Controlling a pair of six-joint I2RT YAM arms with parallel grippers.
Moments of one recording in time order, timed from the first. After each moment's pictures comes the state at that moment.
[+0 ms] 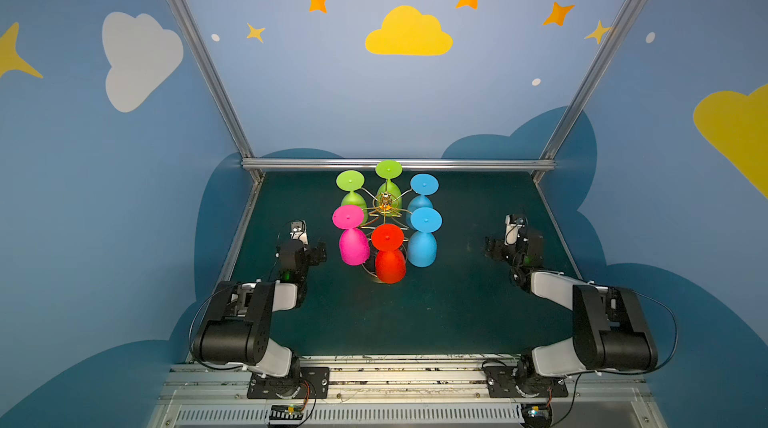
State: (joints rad) left arm -0.02 1.52 0.38 0.72 -0.13 -0.03; right arm 0.03 1.46 0.53 0.36 -0.03 0.05
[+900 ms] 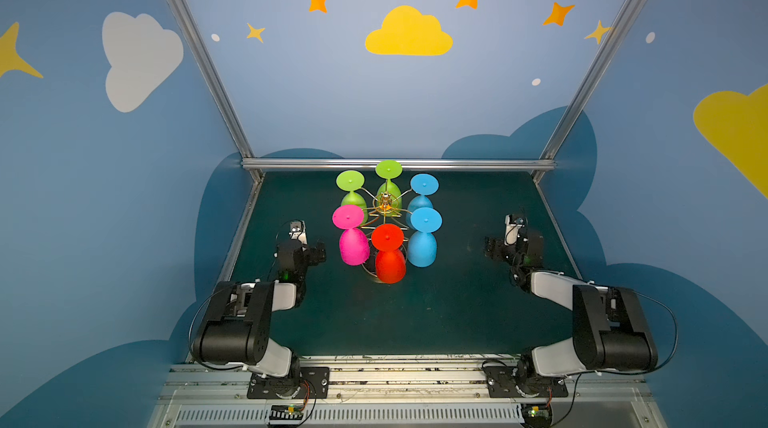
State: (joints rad) left arm 0.00 1.52 0.38 0.72 -0.10 -0.03; right arm 0.03 1.46 0.53 0.36 -0.04 0.04
